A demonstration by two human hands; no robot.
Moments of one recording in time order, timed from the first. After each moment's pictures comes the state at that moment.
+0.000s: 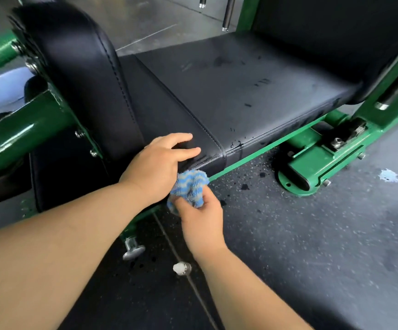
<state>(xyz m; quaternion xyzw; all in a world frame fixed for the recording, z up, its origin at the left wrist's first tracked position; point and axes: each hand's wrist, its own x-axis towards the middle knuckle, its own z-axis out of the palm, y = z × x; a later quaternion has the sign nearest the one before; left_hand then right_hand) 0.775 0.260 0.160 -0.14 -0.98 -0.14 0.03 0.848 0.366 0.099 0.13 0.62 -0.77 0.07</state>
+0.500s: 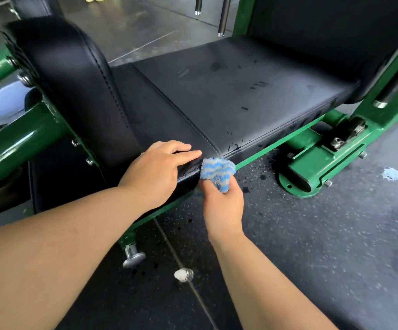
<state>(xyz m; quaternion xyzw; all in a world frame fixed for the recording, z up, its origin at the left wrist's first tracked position) 0.773 0.267 0.165 -0.17 -0.98 -0.09 0.04 0.818 0.392 0.108 0.21 0.58 -0.78 0.00</state>
